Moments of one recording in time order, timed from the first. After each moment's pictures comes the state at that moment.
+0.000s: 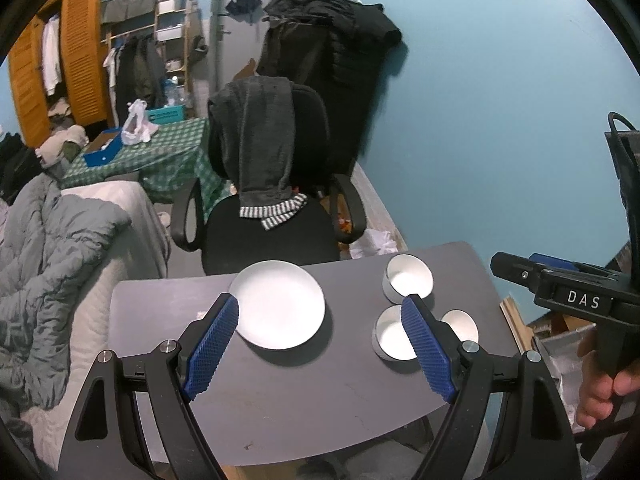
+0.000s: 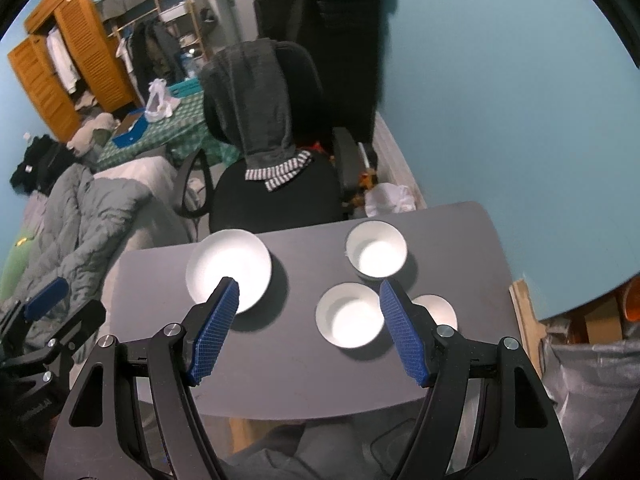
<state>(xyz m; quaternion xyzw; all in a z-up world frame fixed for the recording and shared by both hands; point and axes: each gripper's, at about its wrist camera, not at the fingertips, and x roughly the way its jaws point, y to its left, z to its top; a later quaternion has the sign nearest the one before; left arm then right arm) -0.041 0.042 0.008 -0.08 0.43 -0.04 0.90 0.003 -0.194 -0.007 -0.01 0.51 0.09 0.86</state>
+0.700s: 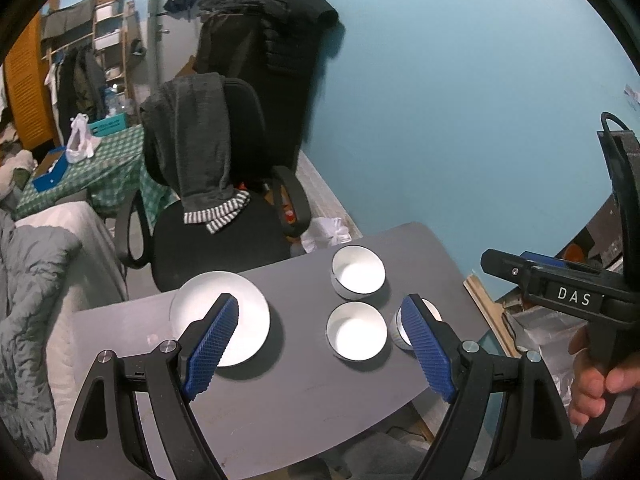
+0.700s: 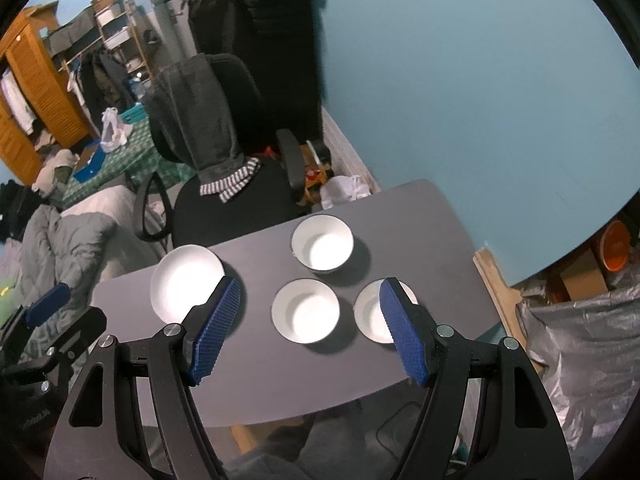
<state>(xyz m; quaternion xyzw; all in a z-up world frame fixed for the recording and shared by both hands) -0.005 -0.012 0.002 -0.05 0.44 -0.14 0.88 -0.006 -0.245 -0.003 0.03 0.51 0.00 0.86</state>
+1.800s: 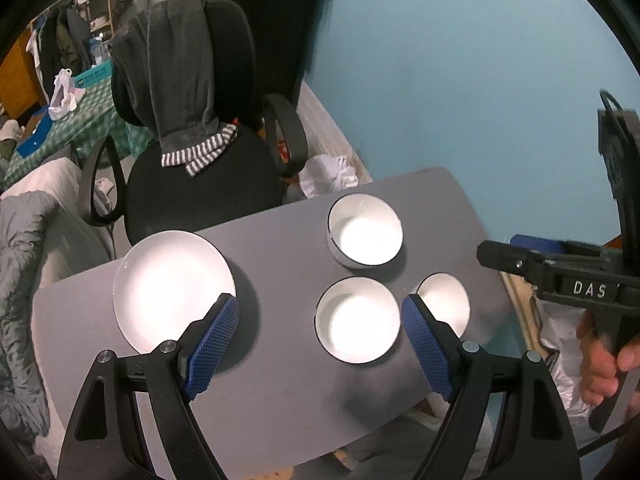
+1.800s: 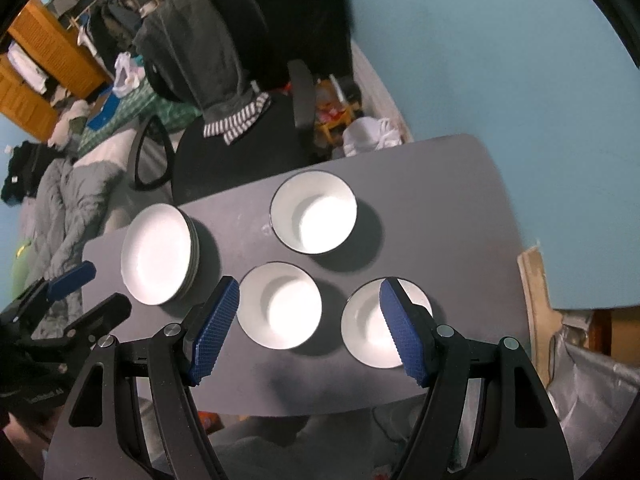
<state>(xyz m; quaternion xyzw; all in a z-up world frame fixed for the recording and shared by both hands) 0.065 -0.076 -0.103 -0.04 0.55 -0.12 0.82 0.073 -0.296 -0.109 0.03 0.61 0.09 0.79</state>
